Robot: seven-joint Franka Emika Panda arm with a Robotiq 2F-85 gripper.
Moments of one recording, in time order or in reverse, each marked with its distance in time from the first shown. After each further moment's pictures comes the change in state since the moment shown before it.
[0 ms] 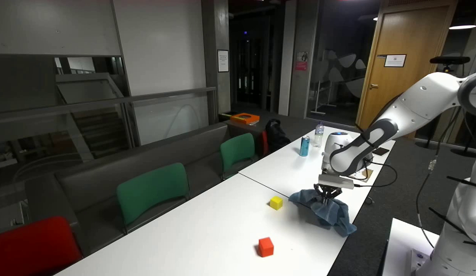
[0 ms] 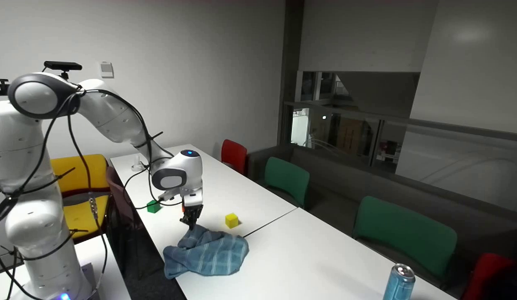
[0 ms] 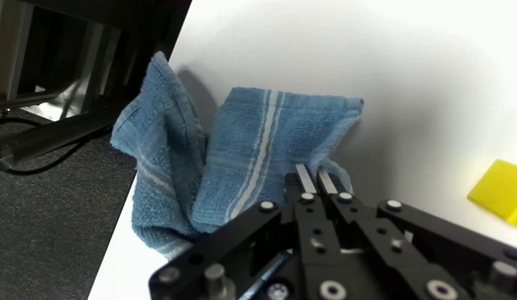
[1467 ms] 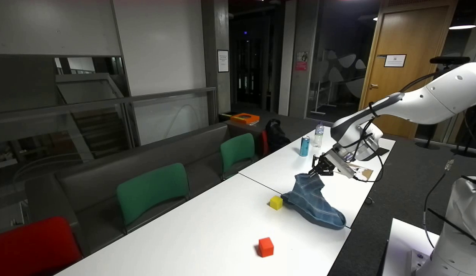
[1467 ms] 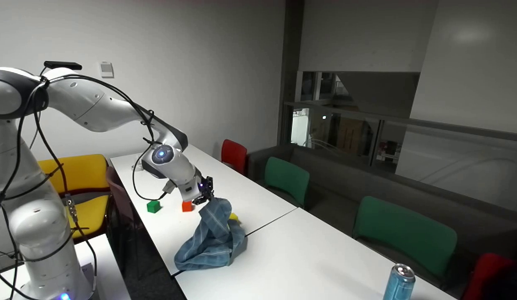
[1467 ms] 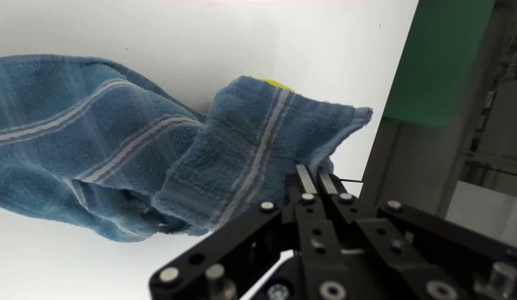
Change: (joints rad) arm 0.118 -0.181 -0.077 -0.010 1.141 0.297 -0.927
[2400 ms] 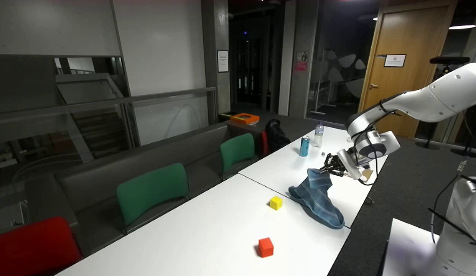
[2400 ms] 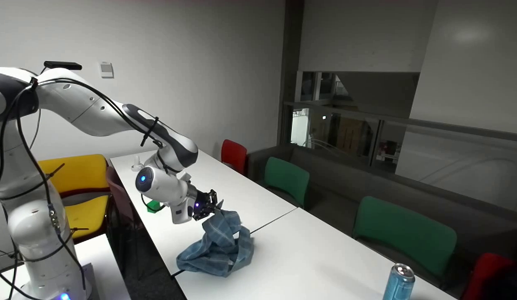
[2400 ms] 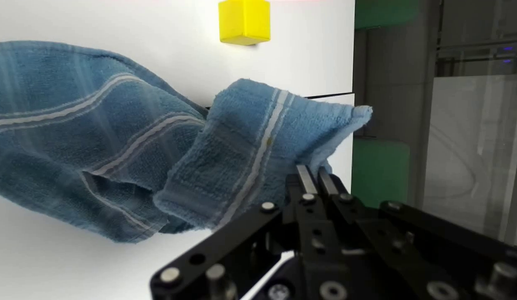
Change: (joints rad) arm -0.034 0.002 -0.146 0.003 0.586 -0.025 -0.440
